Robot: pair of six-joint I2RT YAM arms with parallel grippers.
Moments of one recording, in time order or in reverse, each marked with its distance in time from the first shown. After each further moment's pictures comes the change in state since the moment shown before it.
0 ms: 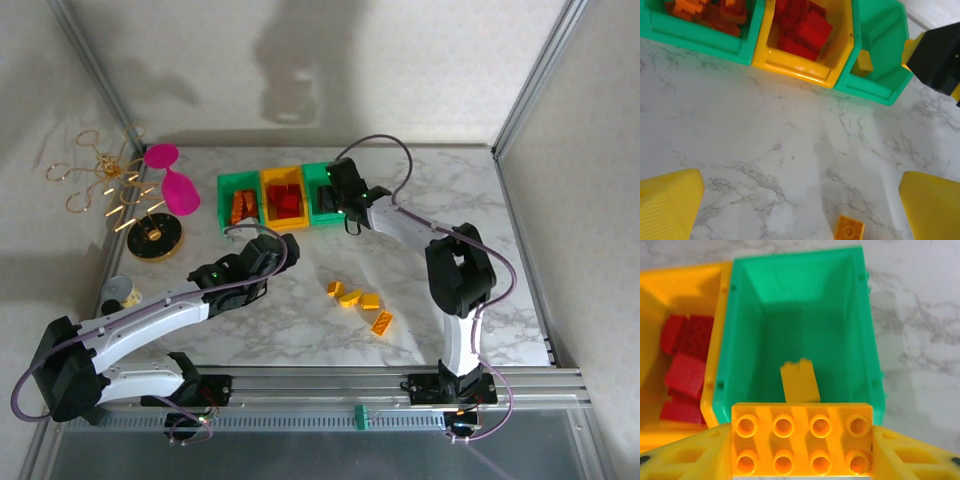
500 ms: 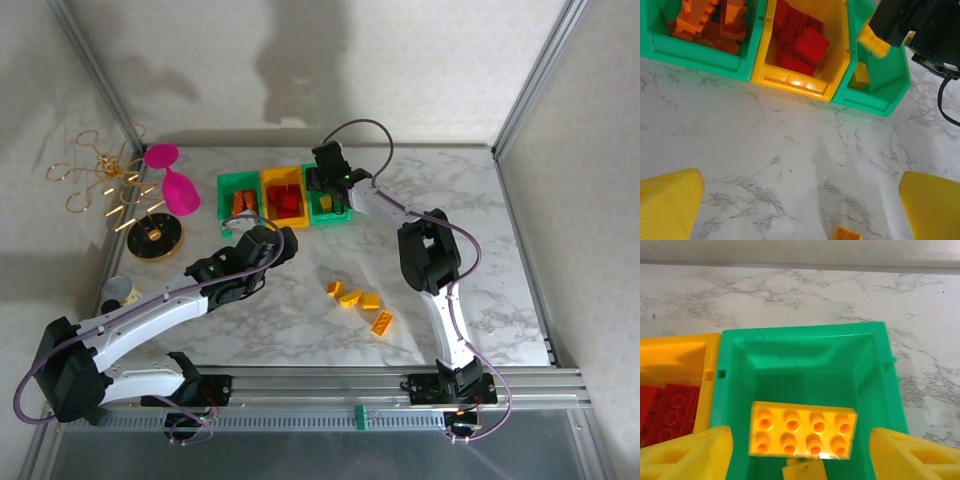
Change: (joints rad) left arm 0.043 0.011 0.035 0.001 0.035 0.045; right arm -0.022 0.280 0.365 -0.057 0.051 -0.040
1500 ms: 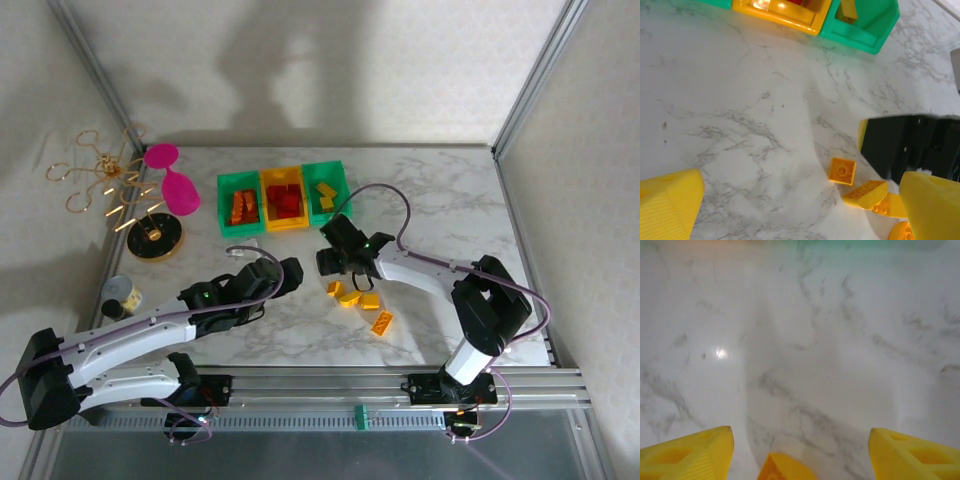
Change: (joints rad) left arm -0.187 -0.145 -0.137 -0.067 0.018 -0.122; right arm 0.234 -0.603 -0.833 -0.088 -0.098 0.144
